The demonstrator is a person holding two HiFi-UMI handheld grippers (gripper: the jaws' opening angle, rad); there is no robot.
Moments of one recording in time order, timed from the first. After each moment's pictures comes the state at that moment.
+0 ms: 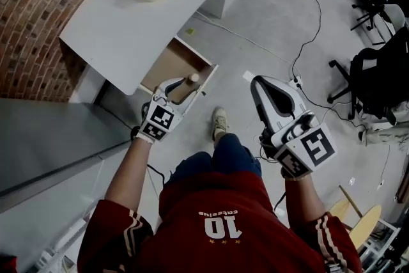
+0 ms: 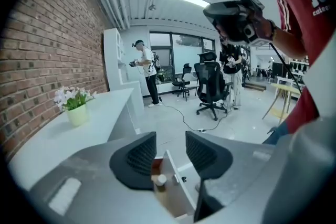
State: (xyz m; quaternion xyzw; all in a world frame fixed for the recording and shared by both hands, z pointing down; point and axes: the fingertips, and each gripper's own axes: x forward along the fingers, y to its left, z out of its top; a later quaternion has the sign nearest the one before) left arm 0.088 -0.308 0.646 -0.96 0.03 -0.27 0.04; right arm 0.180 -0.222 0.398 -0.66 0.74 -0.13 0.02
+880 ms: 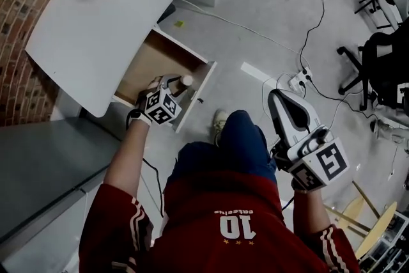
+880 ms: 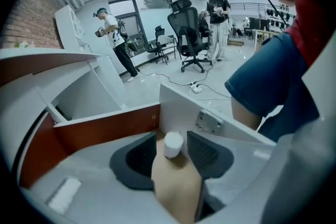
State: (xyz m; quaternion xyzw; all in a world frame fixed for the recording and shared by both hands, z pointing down) left arm 0.116 -0.367 0.943 -0.89 -0.08 -0.43 0.16; right arm 0.231 -0.213 0.582 -0.70 0.70 -0.16 0.00
